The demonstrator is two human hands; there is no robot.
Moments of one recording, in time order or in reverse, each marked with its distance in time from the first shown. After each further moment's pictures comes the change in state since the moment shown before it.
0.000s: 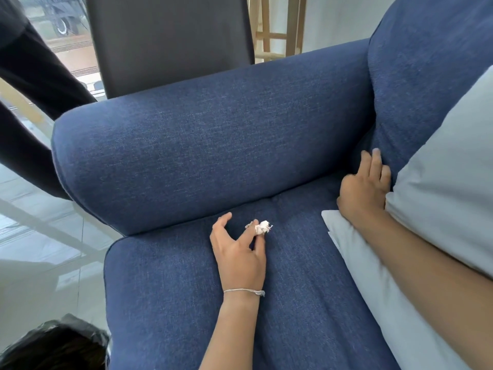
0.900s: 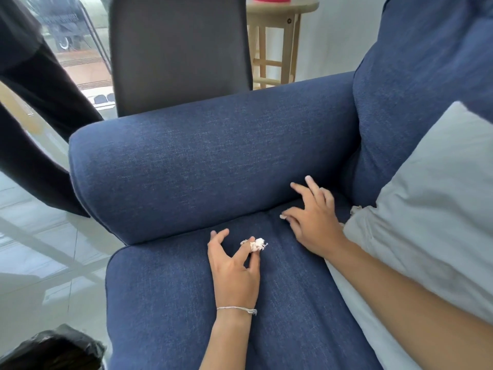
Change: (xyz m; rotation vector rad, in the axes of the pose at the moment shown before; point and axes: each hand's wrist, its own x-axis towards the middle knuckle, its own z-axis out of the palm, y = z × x) left_hand -0.010 0.003 -0.018 -0.023 -0.016 0.049; right_hand -0.053 -0.040 -0.007 0.504 0.342 -0.601
